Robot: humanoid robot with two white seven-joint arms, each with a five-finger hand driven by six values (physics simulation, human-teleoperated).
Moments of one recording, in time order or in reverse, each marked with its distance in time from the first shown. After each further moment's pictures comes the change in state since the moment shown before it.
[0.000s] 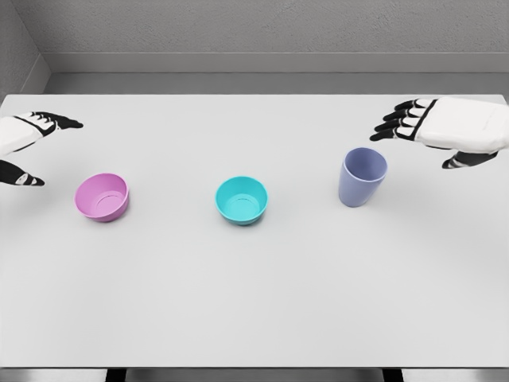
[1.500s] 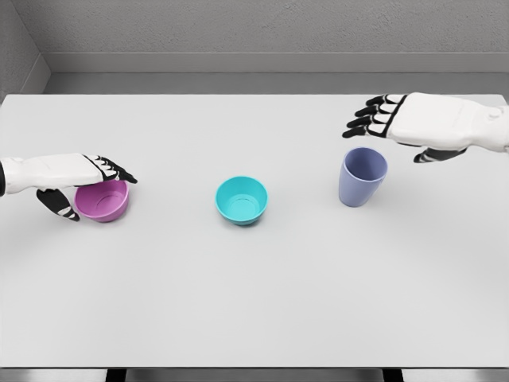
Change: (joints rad) left arm -0.207 -0.078 -0.282 -0.029 -0.027 -0.001 -0.278; right arm -0.029 0.103 0.000 -0.015 0.056 0.000 0.000
